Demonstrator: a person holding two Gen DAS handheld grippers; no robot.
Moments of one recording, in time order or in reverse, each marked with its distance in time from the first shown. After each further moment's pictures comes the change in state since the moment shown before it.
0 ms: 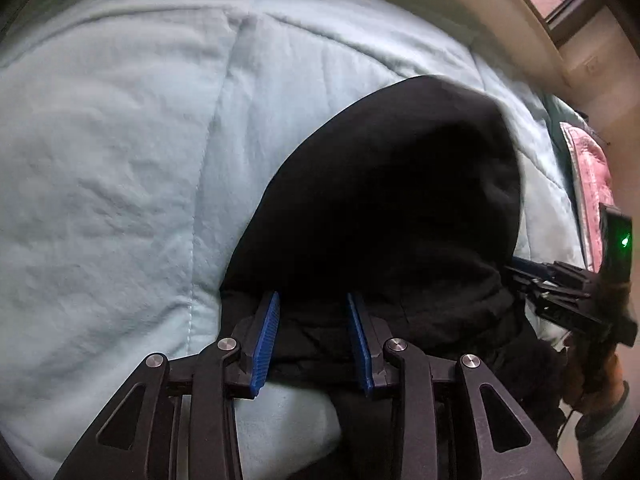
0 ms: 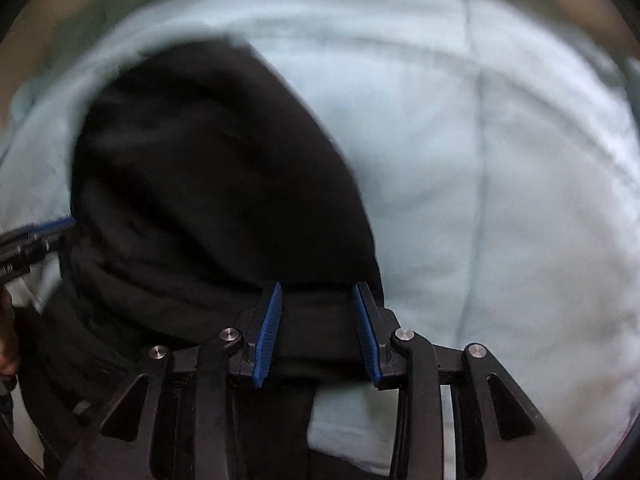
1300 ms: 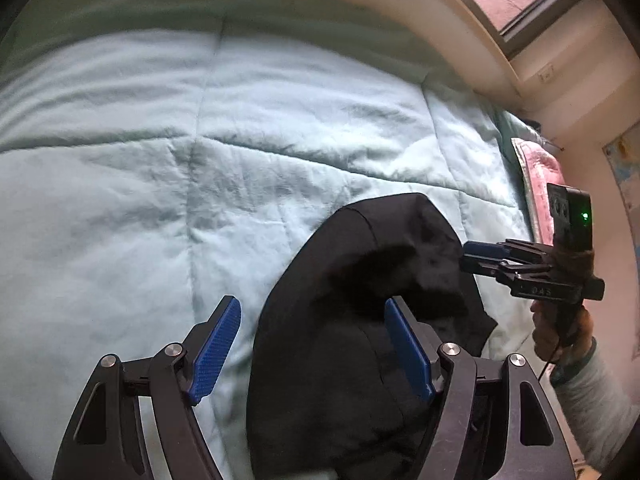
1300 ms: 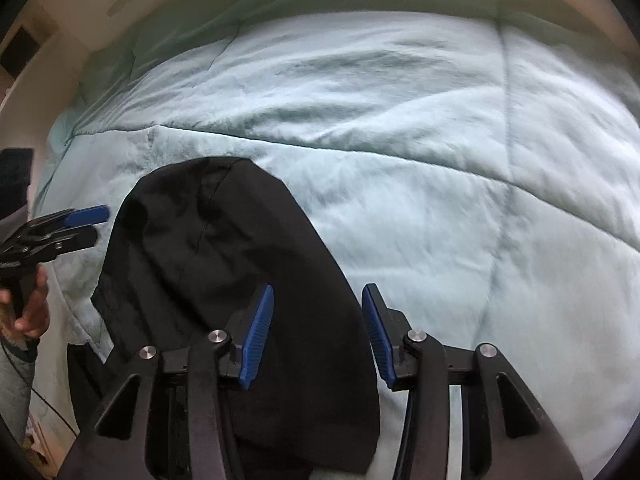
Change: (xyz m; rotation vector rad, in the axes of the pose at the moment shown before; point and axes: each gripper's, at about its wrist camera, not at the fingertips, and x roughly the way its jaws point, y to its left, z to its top) left arm -0.026 0.009 0.102 0.108 -0.005 -0.198; right arm -0.041 -0.027 0.079 -0.037 -0.053 0.209
